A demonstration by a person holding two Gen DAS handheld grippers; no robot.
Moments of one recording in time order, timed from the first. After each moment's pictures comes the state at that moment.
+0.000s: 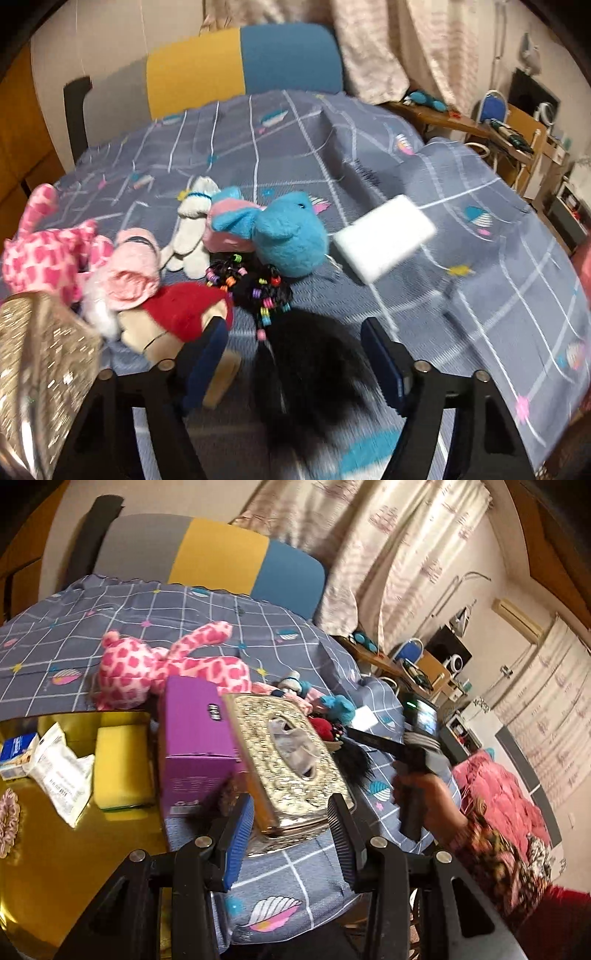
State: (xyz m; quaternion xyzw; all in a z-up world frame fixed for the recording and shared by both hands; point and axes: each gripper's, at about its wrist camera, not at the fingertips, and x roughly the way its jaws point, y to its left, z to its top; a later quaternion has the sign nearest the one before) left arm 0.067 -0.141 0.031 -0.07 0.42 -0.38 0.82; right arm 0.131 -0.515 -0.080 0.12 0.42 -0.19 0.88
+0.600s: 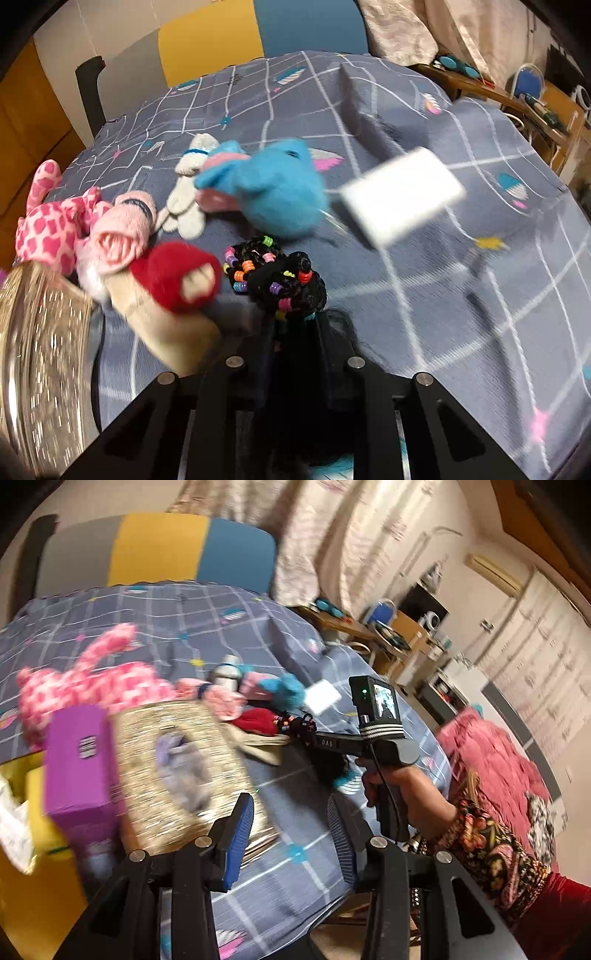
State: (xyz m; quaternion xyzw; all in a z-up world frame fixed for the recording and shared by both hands) left arm 0.060 -0.255 0.041 0.00 0.44 -0.44 0.78; right arm 0.106 -0.544 -0.102 0.15 0.47 -0.12 0.86
